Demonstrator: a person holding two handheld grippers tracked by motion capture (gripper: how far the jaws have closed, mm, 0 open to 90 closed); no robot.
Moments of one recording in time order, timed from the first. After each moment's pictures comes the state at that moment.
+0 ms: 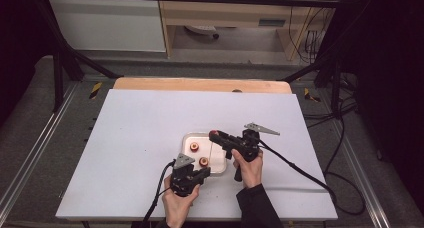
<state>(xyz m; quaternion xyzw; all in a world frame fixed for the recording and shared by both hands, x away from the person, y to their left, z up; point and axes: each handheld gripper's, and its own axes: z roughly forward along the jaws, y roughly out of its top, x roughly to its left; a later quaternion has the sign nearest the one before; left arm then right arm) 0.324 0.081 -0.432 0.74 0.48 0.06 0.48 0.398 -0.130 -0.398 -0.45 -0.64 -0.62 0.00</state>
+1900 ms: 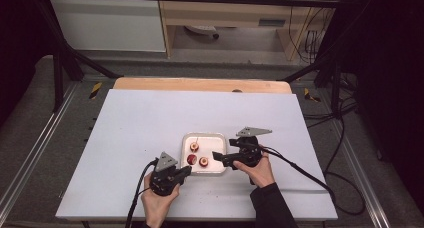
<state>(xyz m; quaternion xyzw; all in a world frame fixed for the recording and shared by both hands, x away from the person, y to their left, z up) 0.320 0.132 -0.428 0.77 0.44 0.12 0.45 0.397 -0.137 -0.405 -0.39 -0.79 -0.47 -0.06</state>
